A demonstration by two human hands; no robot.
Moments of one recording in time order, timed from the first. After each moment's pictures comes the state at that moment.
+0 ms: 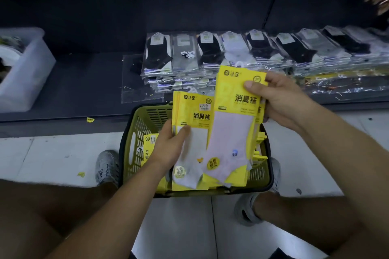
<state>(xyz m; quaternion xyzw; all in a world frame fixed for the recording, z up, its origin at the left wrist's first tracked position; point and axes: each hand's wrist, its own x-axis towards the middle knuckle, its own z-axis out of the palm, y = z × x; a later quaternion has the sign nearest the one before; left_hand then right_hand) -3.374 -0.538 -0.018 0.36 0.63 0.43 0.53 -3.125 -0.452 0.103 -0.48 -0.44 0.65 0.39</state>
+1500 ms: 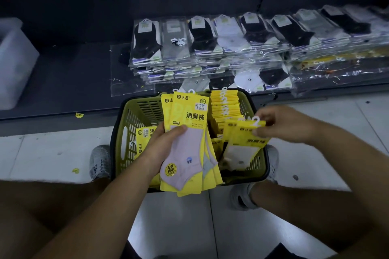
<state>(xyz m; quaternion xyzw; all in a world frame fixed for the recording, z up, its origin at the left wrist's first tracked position) -3.375 -0.538 -0.036 0.21 0.59 0.43 0.65 -3.056 -0.475 0.034 -0.55 -0.68 0.47 0.07</state>
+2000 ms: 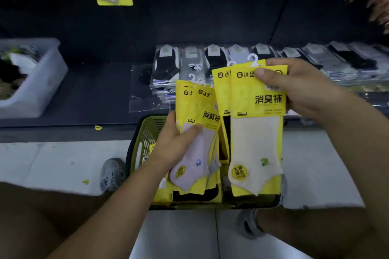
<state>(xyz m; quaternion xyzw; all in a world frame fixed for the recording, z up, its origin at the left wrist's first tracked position) -3.385 -0.518 0.021 0.41 0.58 0.46 0.53 -3.132 -0.433 0.162 -0.44 -0.58 0.59 0.34</state>
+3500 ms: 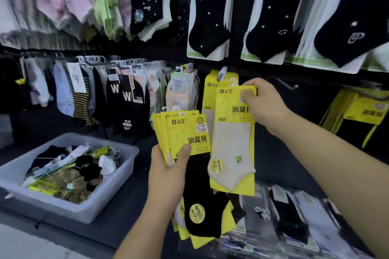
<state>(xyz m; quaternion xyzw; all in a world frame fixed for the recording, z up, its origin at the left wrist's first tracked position) -3.591 -0.404 0.208 0.31 0.59 0.71 0.25 -3.437 -0.246 0.350 -0.41 -0.74 0.28 0.45</state>
